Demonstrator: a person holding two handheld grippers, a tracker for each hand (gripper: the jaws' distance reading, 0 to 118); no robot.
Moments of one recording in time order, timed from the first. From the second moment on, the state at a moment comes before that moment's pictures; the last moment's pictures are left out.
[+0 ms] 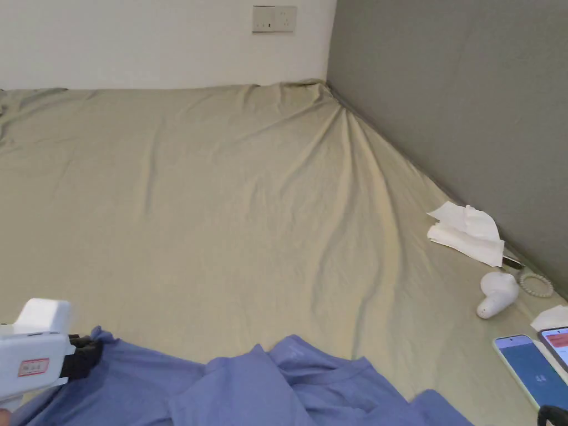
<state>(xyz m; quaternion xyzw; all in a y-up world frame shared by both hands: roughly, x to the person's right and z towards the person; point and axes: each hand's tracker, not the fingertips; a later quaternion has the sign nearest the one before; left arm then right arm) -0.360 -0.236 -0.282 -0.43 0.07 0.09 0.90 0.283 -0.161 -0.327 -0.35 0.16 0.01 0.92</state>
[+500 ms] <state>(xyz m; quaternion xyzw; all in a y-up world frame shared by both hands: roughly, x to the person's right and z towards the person) -0.354 -0.232 -0.270 -0.42 0.07 0.12 0.90 0.290 -0.258 -0.383 -0.50 0.18 -0.02 0.85</state>
